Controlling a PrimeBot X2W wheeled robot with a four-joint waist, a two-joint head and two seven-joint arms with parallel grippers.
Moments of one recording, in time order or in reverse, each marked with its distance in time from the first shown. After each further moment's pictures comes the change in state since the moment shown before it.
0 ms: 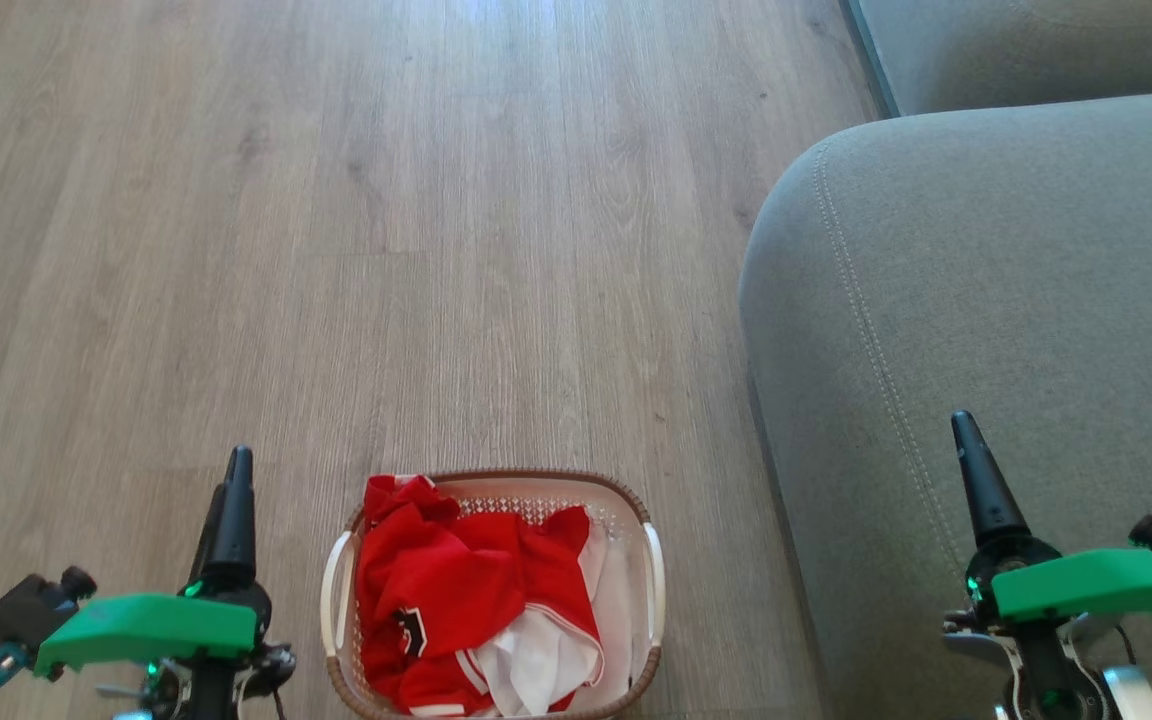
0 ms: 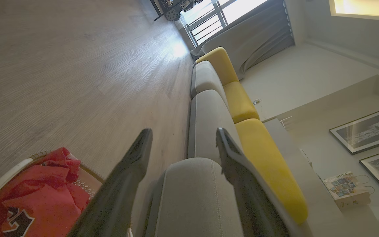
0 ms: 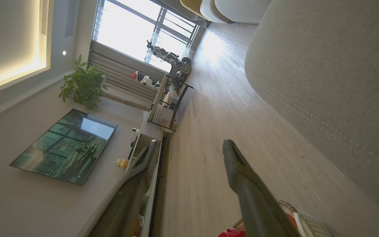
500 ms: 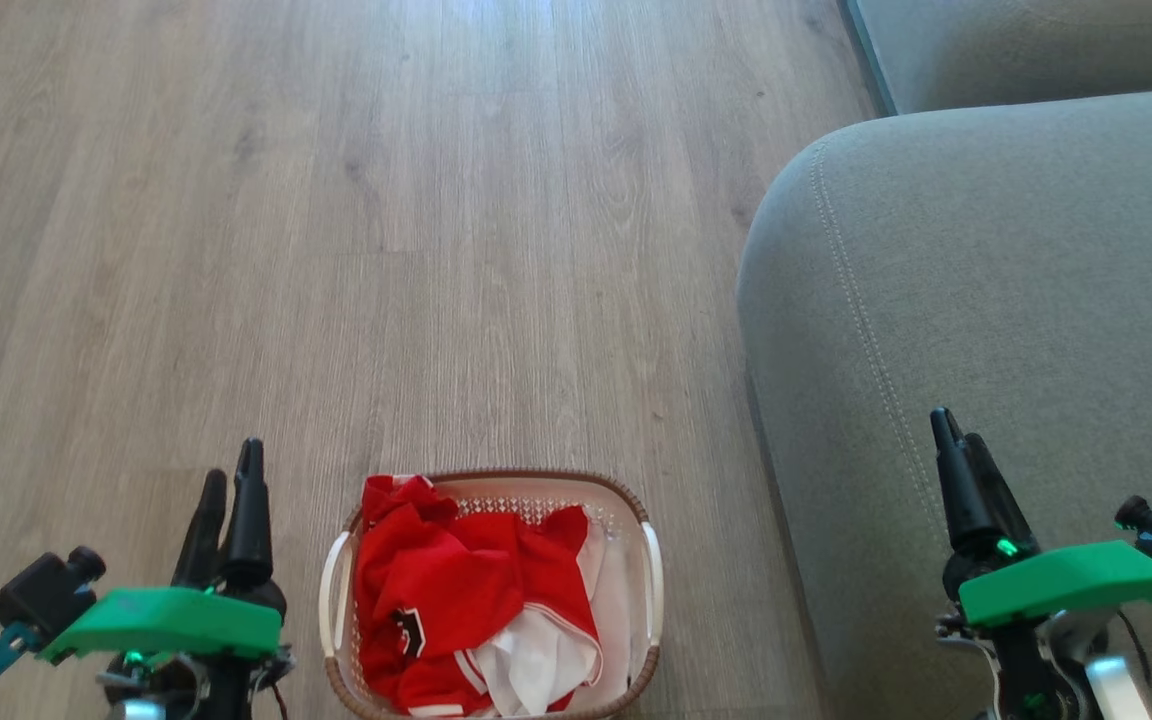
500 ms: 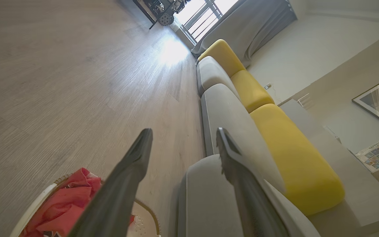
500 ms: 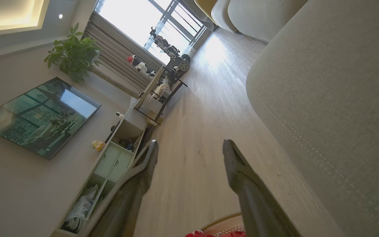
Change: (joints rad) left arm 0.000 0.001 -0.005 -0.022 0.247 0.000 -0.042; right arm -0.001 -0.015 0.032 -0.016 -0.245 0.000 -0.045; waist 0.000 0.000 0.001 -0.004
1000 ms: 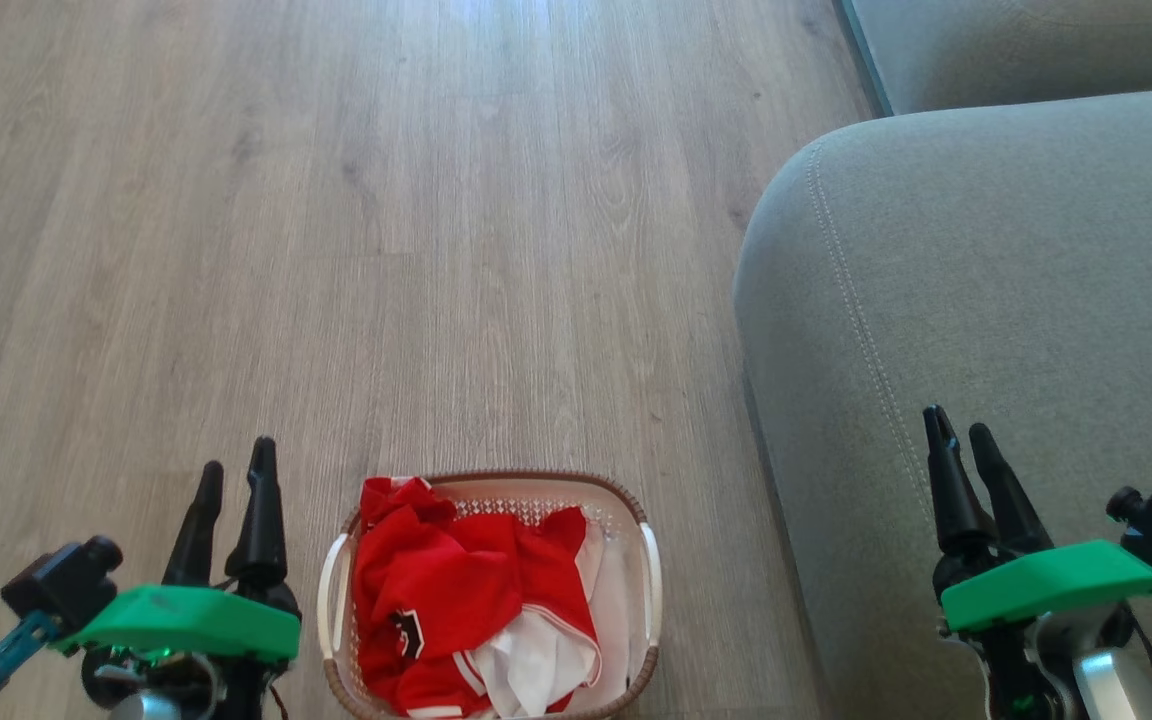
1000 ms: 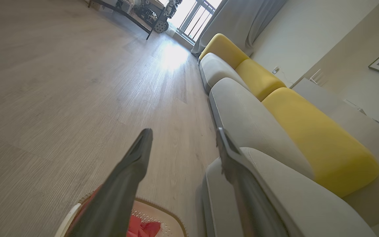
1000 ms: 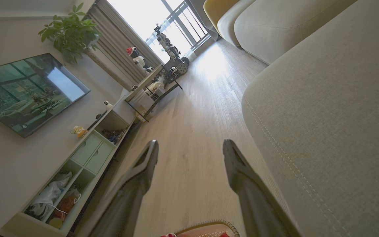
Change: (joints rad) left arm 0.000 0.001 -0.006 -0.004 0.189 0.000 -0.040; right arm 0.000 -0.002 0.005 -0.008 -0.180 0.000 -0.042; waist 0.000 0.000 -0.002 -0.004
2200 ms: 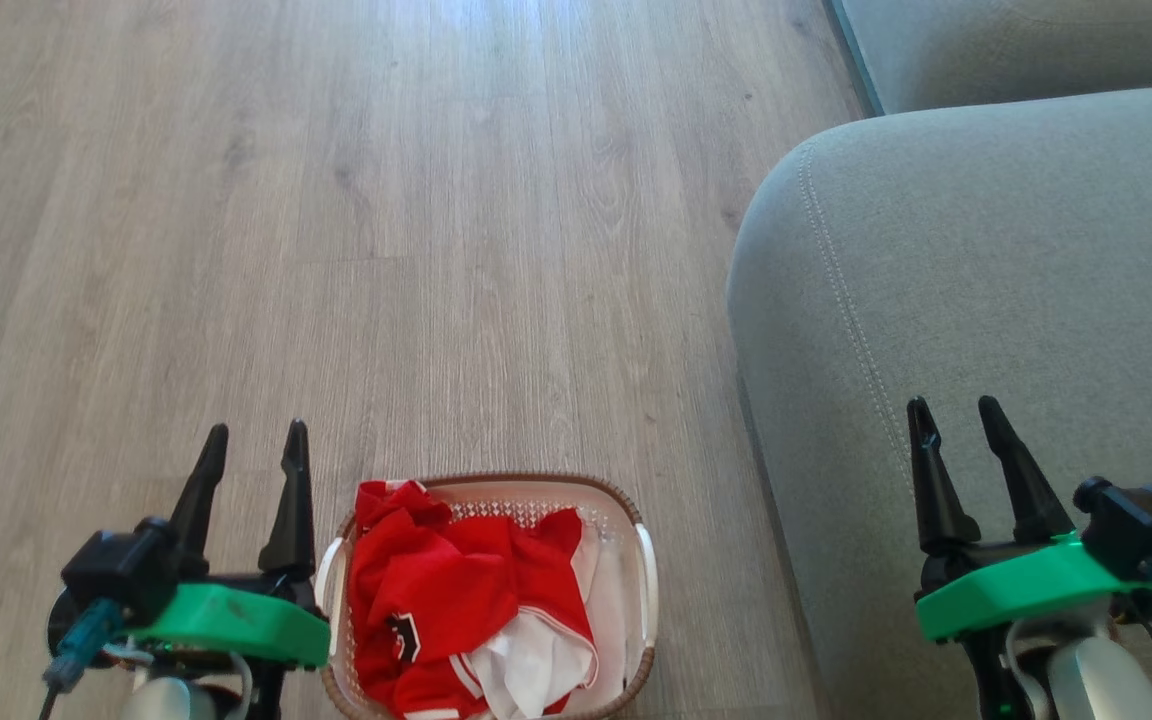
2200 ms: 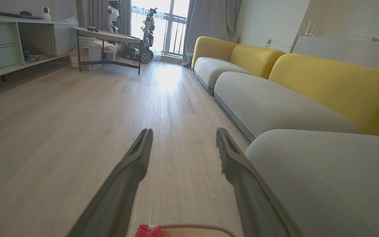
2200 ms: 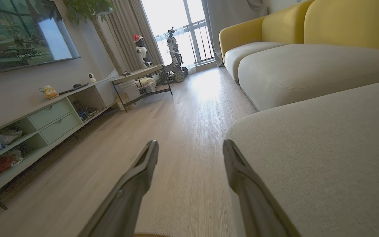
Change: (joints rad) left arm 0.000 0.003 -0.020 -0.050 0.434 -0.001 -0.106; right arm -0.006 0.000 -0.001 -0.018 -0.417 0.000 -0.100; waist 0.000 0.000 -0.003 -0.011
